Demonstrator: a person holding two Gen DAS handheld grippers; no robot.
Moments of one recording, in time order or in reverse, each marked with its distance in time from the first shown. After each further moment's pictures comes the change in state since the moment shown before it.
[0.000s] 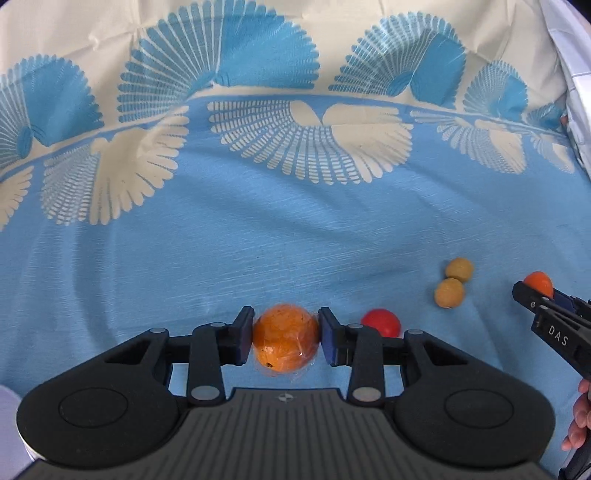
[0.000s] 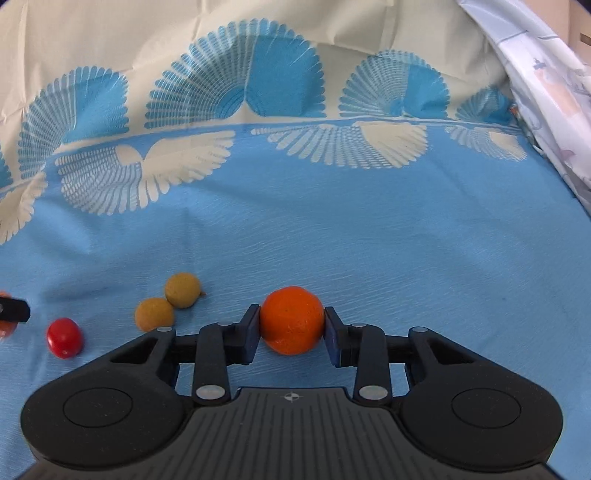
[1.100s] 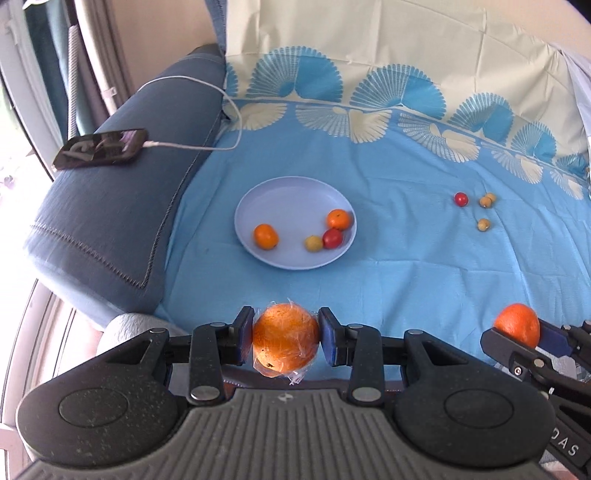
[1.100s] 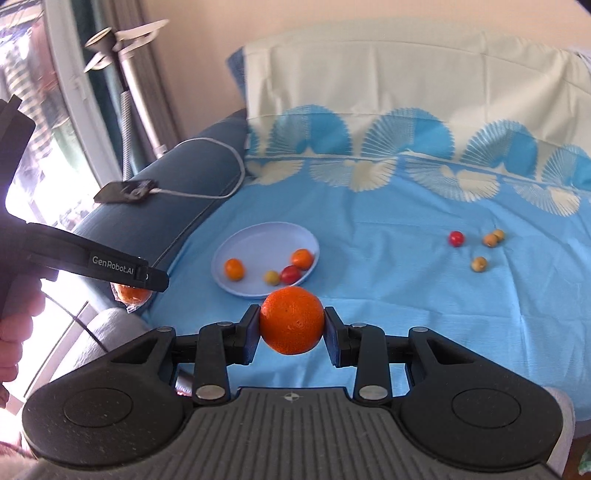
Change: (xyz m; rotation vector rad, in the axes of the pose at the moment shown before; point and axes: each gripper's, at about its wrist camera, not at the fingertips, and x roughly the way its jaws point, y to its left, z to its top) left arm -0.365 0.157 -0.270 -0.267 -0.032 0.206; right arm -0.422 0.172 -0.139 -0.319 -0.003 0.574
